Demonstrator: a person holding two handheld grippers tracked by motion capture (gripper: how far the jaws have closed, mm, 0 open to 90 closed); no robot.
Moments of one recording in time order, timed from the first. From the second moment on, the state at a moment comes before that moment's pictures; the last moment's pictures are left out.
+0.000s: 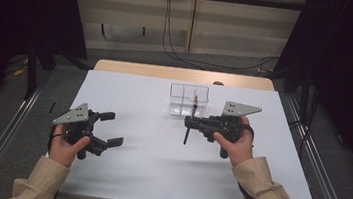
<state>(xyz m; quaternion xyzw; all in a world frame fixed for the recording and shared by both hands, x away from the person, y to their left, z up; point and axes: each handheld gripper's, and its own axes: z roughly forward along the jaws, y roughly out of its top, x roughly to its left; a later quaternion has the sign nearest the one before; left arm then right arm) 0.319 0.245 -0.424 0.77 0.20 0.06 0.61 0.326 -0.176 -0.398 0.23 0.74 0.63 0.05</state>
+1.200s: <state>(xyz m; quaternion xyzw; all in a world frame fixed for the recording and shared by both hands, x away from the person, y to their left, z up) 0.311 0.267 -0.429 0.77 0.21 0.07 0.60 0.328 -0.183 -0.398 0.23 0.74 0.63 0.06</state>
